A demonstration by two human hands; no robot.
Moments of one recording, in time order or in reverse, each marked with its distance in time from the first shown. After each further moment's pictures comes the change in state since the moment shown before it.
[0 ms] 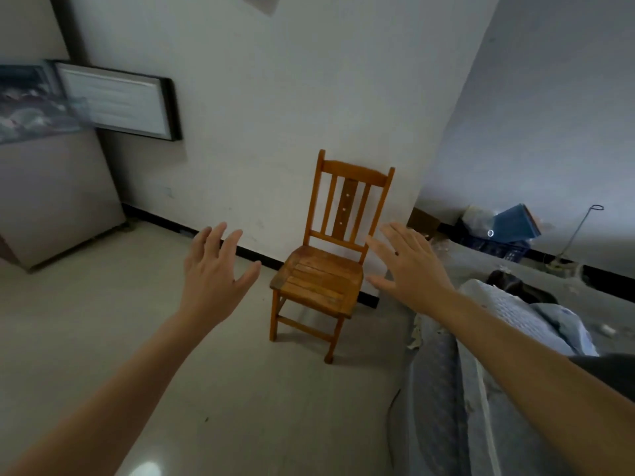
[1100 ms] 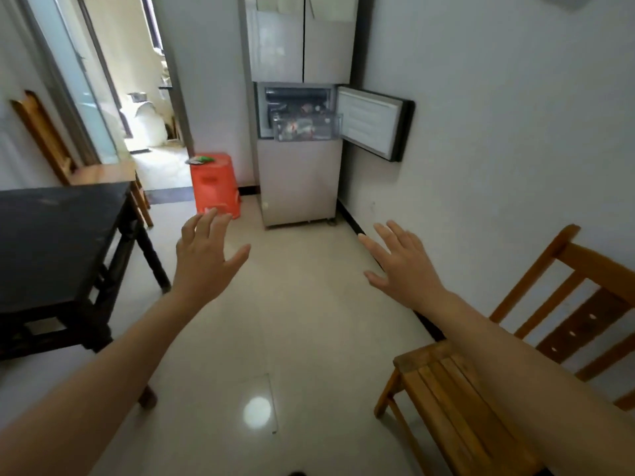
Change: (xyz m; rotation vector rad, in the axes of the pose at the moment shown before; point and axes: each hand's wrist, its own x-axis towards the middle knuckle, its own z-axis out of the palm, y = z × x) left_hand 0.117 -0.087 0.015 0.510 0.382 -0.641; right_hand 0.323 -0.030 0.232 0.522 0.309 -0.733
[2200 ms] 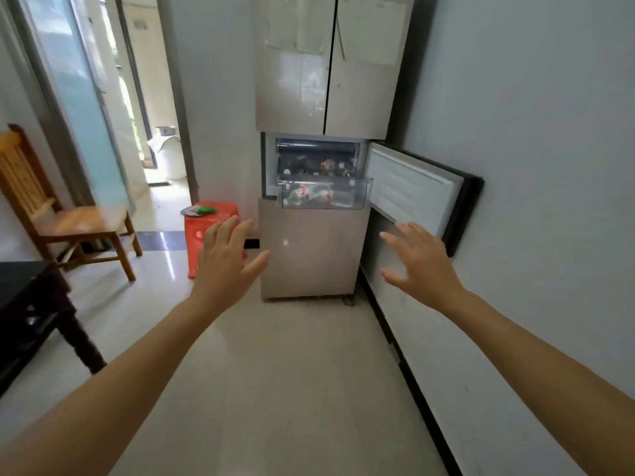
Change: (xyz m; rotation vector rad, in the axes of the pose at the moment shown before) left_hand 0.488 0.003 0.278 -0.077 0.078 -0.076; right_hand 0.395 0.351 0.315 0.132 0.110 -0.023
